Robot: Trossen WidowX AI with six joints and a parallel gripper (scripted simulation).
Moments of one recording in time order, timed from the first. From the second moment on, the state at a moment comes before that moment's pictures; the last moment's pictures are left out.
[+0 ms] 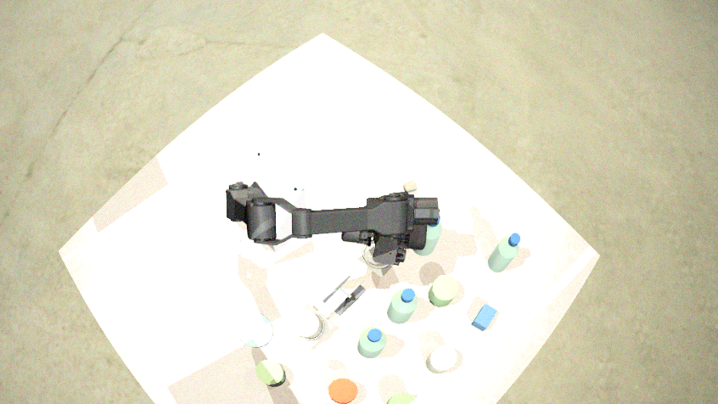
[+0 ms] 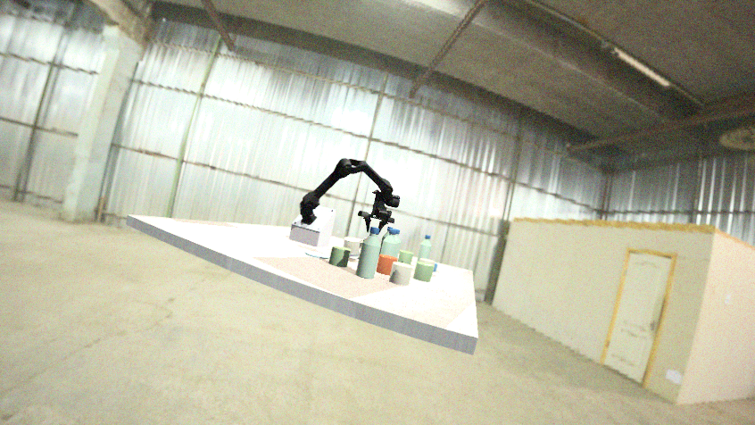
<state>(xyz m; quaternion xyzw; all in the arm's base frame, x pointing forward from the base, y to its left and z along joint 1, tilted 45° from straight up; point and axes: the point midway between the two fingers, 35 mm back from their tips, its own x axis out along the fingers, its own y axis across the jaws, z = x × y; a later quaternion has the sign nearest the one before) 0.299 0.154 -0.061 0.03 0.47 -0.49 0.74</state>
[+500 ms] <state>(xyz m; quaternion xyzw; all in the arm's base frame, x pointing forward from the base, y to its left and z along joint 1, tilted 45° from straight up) 0.302 0.139 -0.077 0.04 0.47 -0.48 0.74</state>
